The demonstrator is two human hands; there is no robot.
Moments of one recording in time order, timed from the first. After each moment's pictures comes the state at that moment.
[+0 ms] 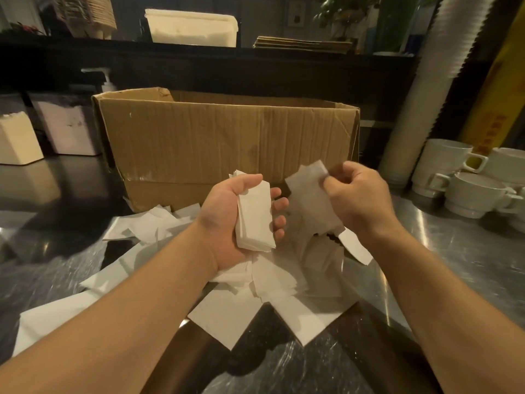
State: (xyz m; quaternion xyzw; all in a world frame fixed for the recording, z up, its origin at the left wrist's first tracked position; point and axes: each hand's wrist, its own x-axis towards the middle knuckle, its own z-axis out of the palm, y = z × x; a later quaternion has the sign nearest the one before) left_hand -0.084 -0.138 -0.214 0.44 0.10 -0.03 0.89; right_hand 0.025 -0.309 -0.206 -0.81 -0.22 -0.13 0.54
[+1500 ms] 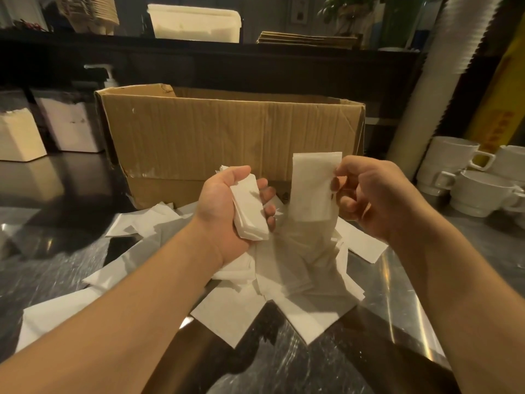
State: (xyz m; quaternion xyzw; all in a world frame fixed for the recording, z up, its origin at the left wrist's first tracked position) left_hand -0.077 -0.133 -0.214 0.40 0.13 0.05 0.90; right_hand 0.001 -0.319 -0.171 -0.69 -0.11 0.12 0.70
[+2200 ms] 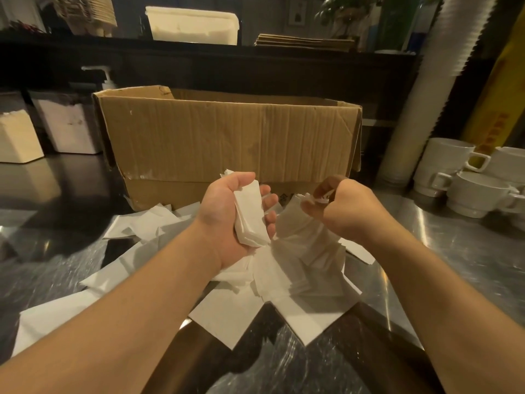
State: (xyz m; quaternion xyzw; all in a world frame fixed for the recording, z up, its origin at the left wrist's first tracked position) left_hand -0.080 -0.138 -0.214 0.42 0.15 0.02 0.90; right_hand 0.020 -0.306 -0.202 -0.91 -0.20 0.00 0.36
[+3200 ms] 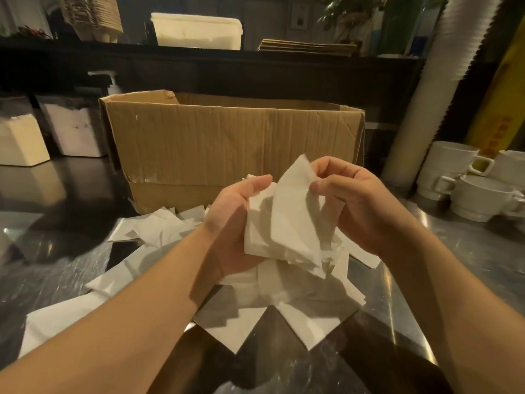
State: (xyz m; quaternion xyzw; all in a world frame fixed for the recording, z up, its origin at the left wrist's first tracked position) left_hand -0.081 -0.143 -0.217 0.44 0.01 -0.06 0.90; right_hand 0.004 -0.314 -0.185 -0.62 -0.37 0.19 0.66
